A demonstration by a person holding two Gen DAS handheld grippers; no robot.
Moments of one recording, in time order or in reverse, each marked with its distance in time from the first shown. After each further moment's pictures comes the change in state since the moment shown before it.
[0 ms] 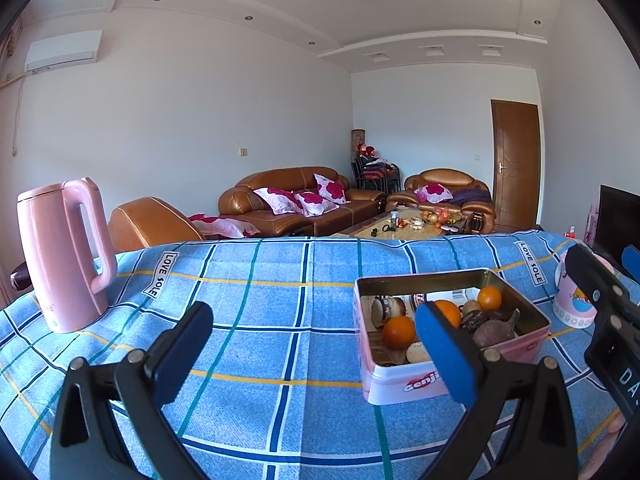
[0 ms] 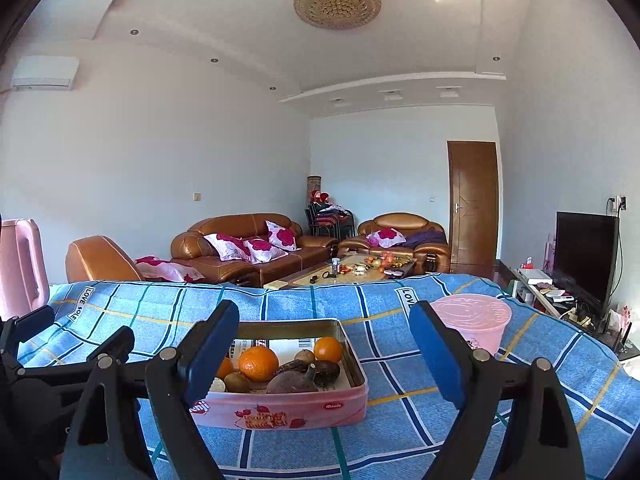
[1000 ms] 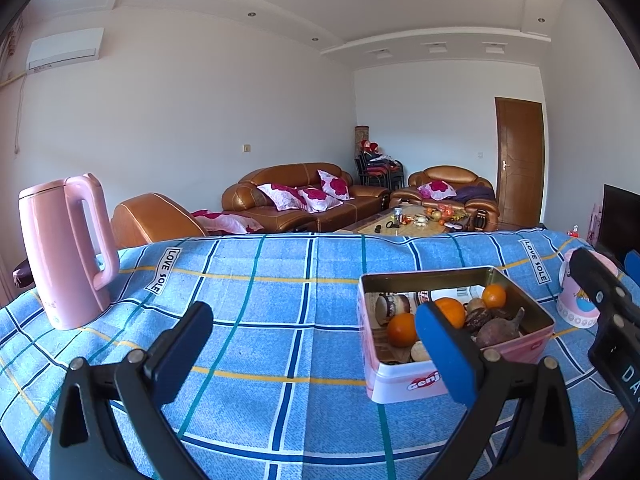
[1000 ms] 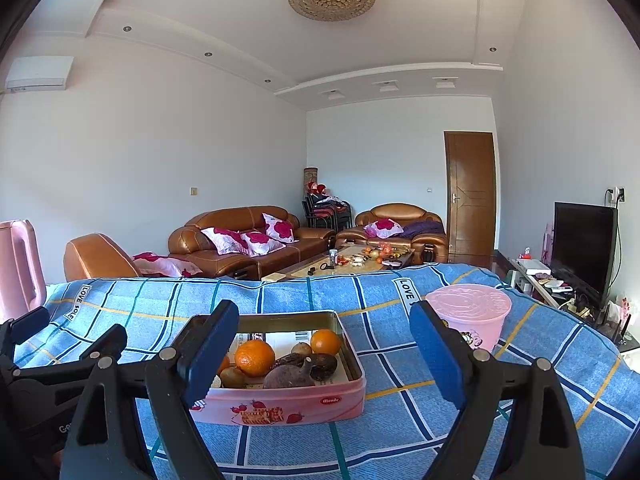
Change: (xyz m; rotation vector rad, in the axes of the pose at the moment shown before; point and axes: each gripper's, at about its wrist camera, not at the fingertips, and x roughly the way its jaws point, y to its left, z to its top) left arm 0.003 0.003 -0.001 -0.009 0.016 0.012; right arm 0.003 -0.001 -0.001 0.015 0.026 -0.007
